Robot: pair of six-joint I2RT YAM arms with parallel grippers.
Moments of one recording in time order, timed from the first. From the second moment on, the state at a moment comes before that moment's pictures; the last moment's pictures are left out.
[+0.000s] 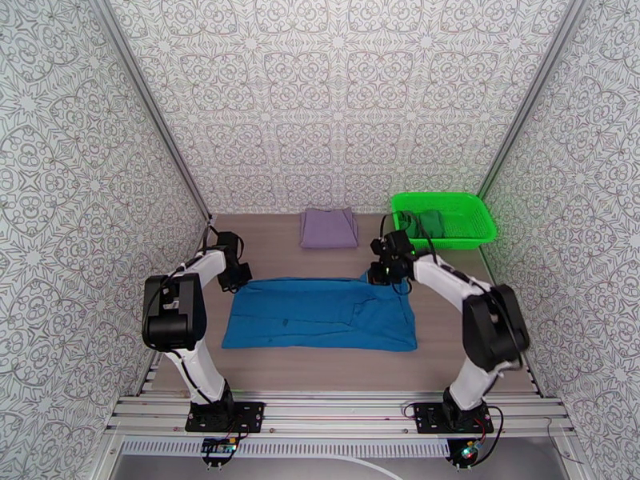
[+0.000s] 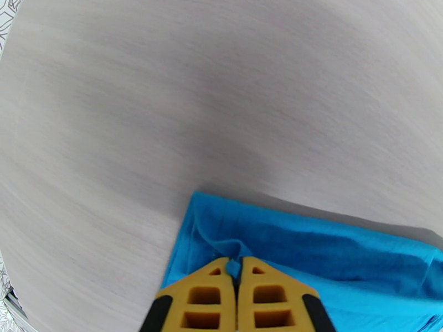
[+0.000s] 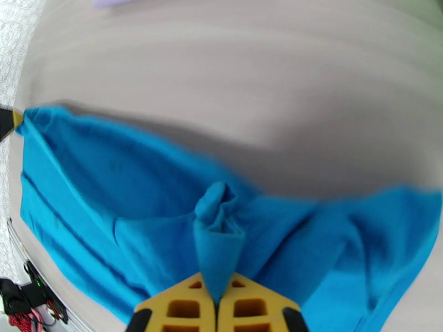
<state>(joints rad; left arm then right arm) 0.08 1.87 1.26 -0.69 -0.02 -0.35 0.41 1.65 1.11 -0.51 -0.29 0.34</state>
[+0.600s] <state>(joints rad) 0.08 1.87 1.26 -0.68 -0.04 -0.34 0.49 1.25 1.01 -0.64 -0.04 0.50</state>
